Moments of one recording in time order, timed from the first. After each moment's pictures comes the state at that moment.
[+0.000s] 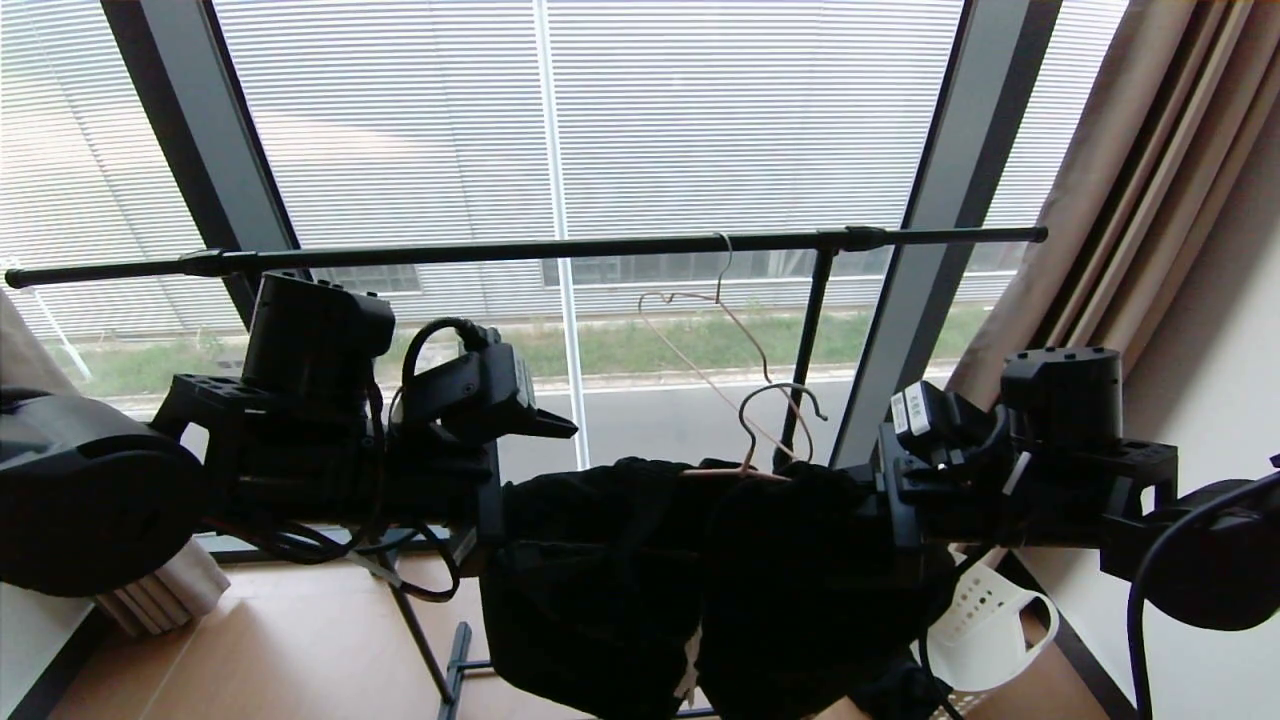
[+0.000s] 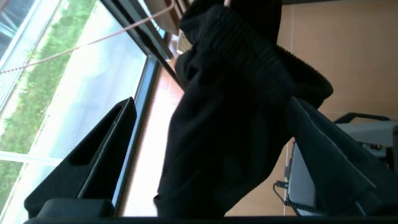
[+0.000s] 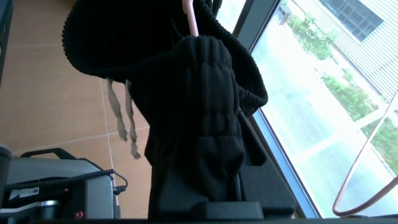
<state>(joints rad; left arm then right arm) -0.44 1.67 -0.93 -0.16 -0.62 0.73 0.33 1.81 -0.71 -0.62 0.86 -0.53</state>
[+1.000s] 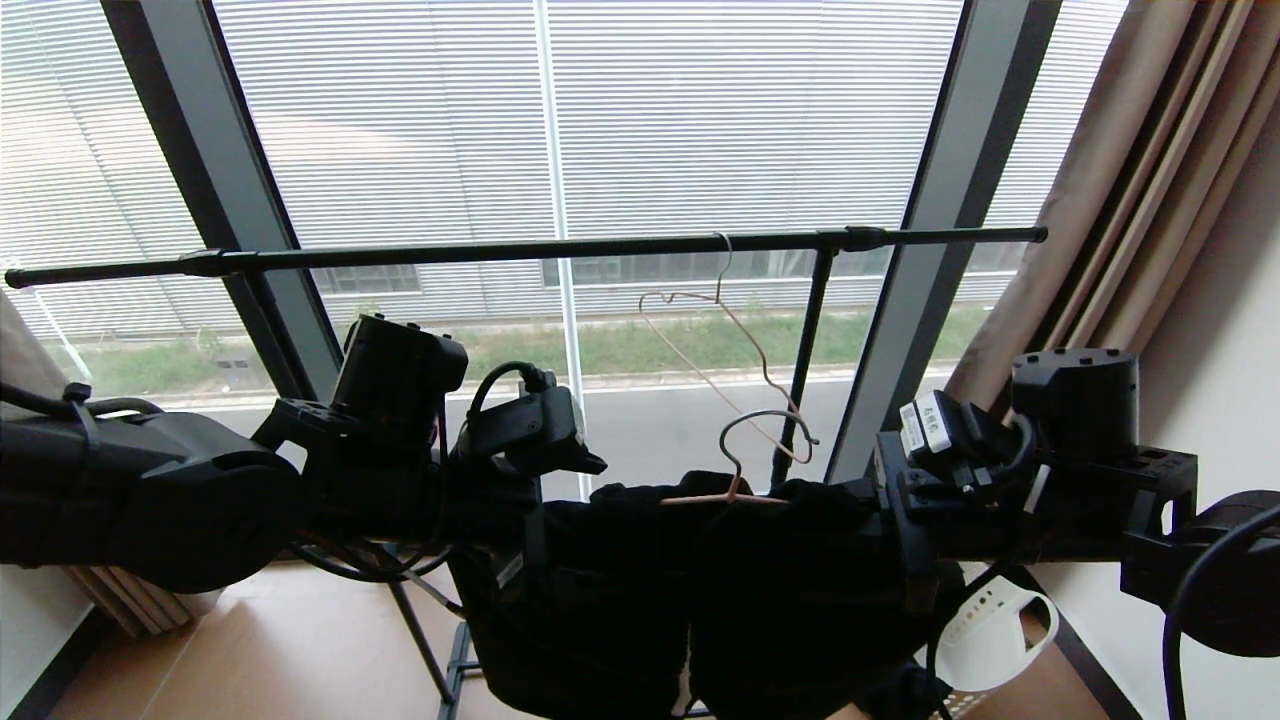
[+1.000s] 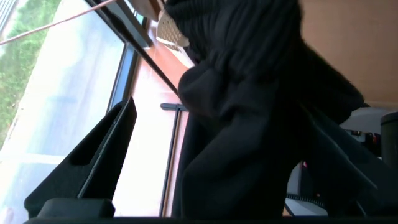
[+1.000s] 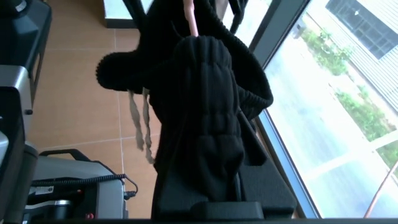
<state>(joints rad) -0.49 1.78 -0.94 -0.17 -0.60 0.73 0.38 1.76 -0.68 -0.62 0.90 -0.52</state>
